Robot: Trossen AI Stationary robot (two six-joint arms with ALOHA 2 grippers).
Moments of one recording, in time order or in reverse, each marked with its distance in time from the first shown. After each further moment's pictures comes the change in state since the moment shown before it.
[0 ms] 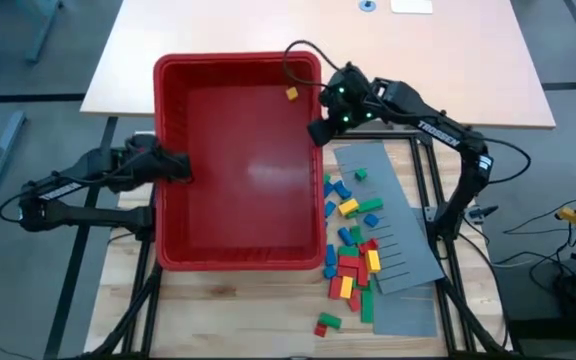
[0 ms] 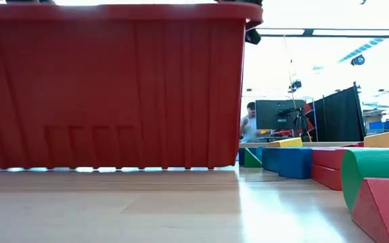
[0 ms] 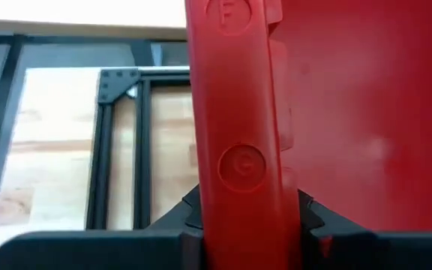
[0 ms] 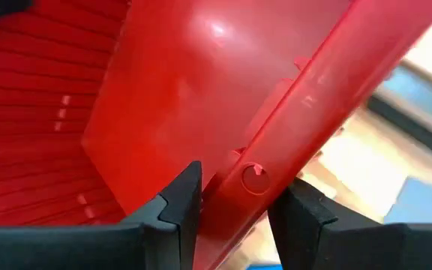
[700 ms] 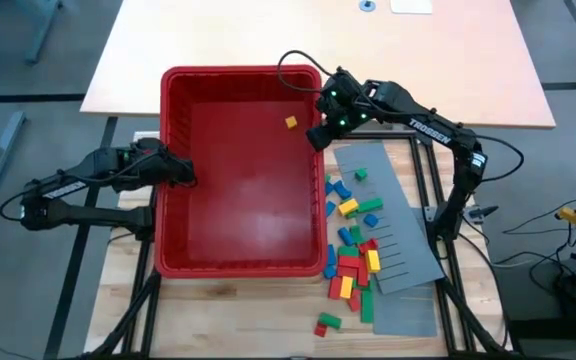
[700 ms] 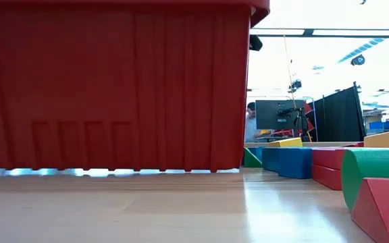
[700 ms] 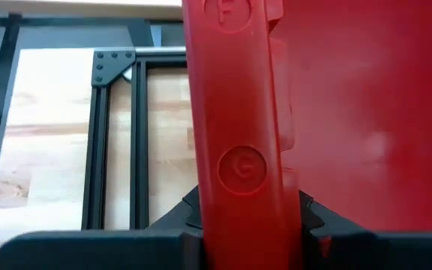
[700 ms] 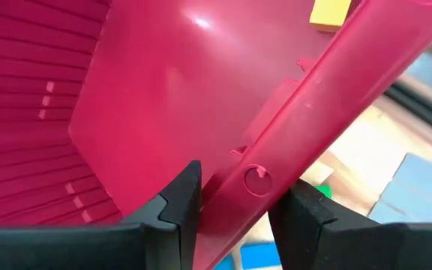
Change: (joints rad) left arm 0.000 0.036 0.023 -0.025 0.055 -0.014; right arm -0.017 0.041 0.048 -0.092 -0.020 -0.026
